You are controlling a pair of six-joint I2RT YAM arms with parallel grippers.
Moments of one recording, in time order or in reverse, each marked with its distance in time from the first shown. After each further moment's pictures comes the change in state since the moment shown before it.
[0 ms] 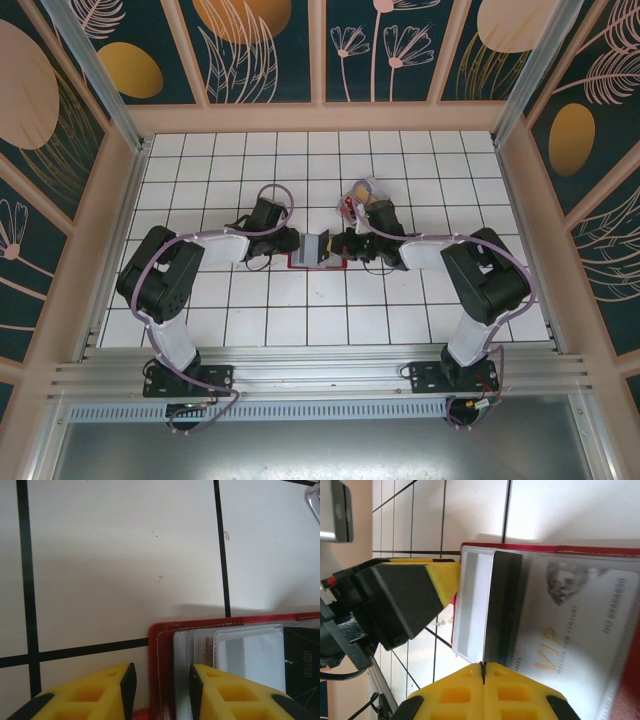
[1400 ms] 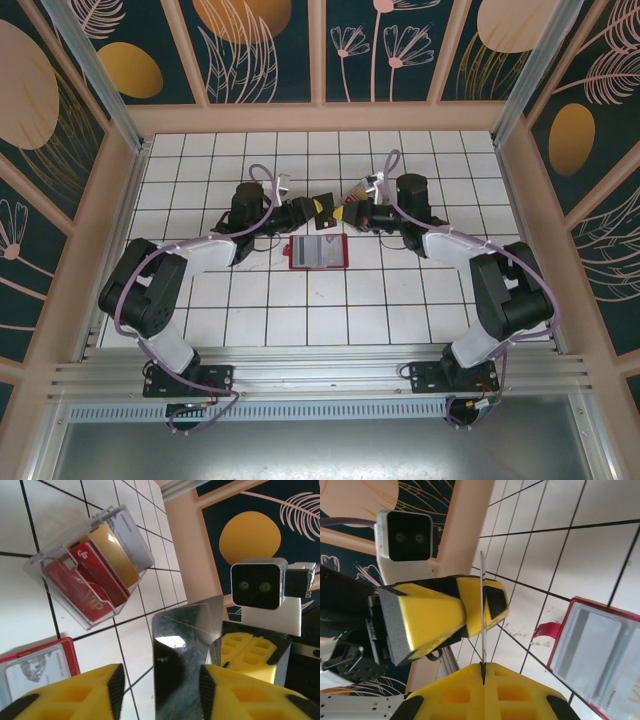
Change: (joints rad) left arm 0.044 -0.117 -0.075 0.582 0.531 -0.422; right arm -0.144 -0.134 0.066 0.132 -0.343 0.051
